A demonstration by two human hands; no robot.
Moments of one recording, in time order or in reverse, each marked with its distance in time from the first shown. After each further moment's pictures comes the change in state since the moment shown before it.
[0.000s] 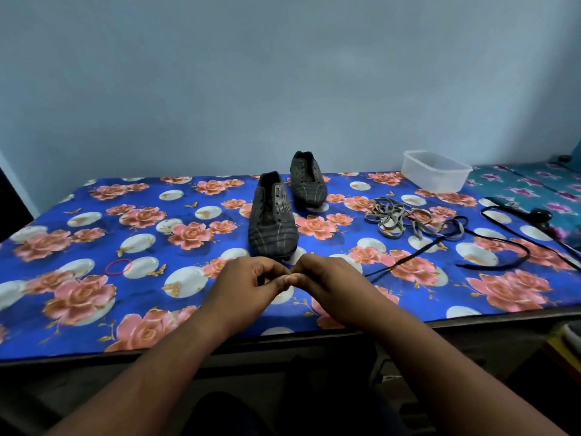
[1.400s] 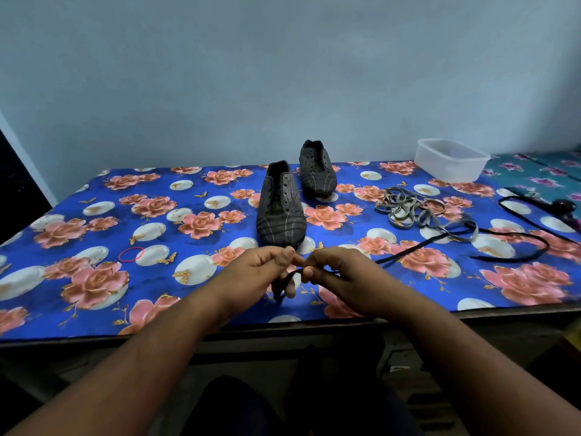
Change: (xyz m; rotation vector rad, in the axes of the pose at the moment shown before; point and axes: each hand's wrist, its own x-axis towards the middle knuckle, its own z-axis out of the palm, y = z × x) left_hand -0.001 0.007 -0.006 -0.318 -0.239 -0.167; right_hand -0.007 0.011 -0.010 0.168 -0.063 -0.079
